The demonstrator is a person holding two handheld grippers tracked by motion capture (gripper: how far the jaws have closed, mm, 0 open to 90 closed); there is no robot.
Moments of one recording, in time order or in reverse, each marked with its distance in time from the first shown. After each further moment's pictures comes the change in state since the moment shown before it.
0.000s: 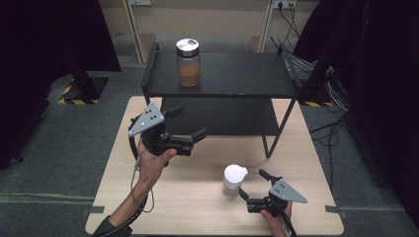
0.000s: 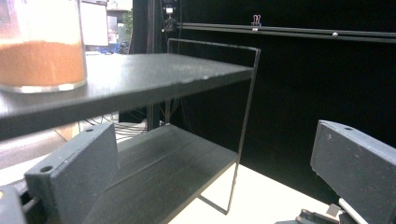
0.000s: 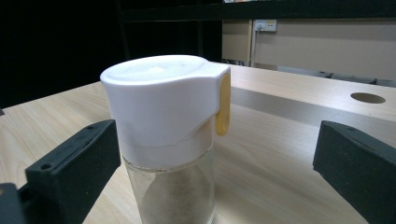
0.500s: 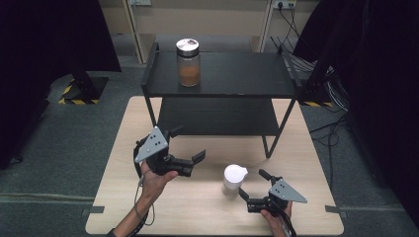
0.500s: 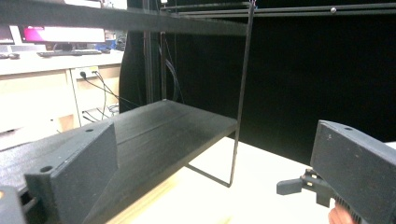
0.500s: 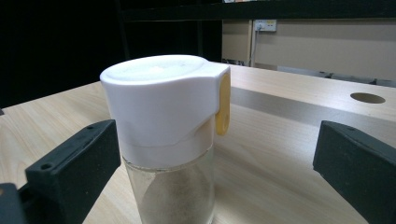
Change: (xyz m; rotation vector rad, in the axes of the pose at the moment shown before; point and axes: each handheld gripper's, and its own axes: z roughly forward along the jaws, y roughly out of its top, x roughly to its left) left arm -0.004 -0.060 -0.007 0.009 -0.012 0.049; right arm 0.000 0.000 0.000 0.000 -0.001 -0.001
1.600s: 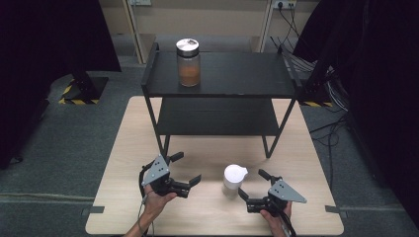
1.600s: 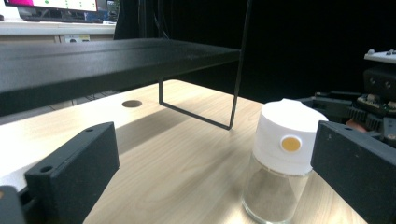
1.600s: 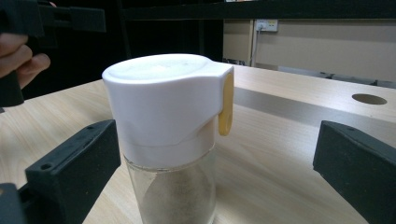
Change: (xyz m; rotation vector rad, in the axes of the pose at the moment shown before) left arm 0.011 -0.095 -0.008 0.062 -0.009 -0.037; right arm 0.000 0.000 0.001 0.002 0.005 -0.010
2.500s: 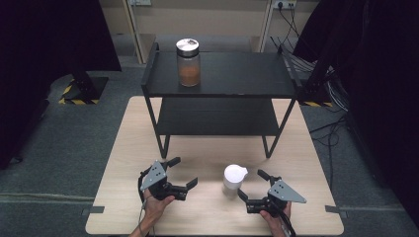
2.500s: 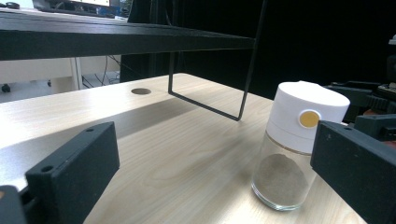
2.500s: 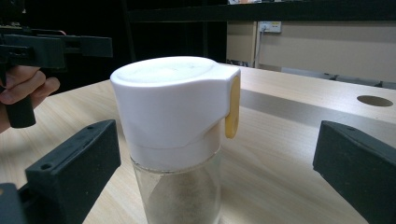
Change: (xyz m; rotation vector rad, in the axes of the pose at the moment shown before) left arm 0.001 -0.027 -0.005 -0.021 0.041 -0.055; right arm -0.001 0.000 0.000 -0.004 0.014 0.002
